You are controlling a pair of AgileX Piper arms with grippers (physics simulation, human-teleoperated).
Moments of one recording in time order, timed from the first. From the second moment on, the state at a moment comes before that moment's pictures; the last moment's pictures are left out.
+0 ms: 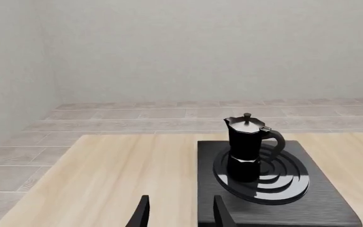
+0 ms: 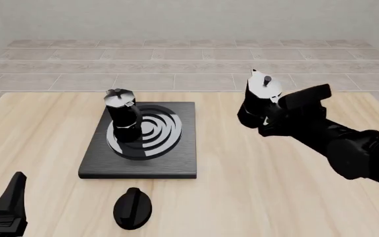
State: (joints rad) left arm 0.06 0.00 -0.01 -0.01 0.05; right arm 0.27 1.35 -0.68 -0.21 -0.10
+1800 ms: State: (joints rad) left arm 0.07 0.00 -0.02 0.00 0.06; right arm 0.57 1.81 -1.23 -0.10 -0.01
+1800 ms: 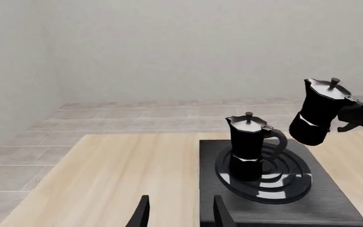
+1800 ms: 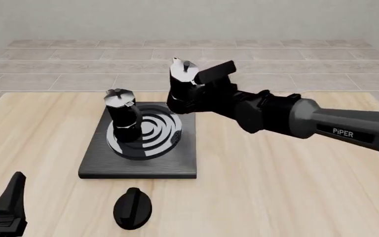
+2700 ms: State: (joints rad) left arm 0.07 0.00 -0.02 0.00 0.06; right arm 0.64 1.88 -1.26 -0.12 -0.02
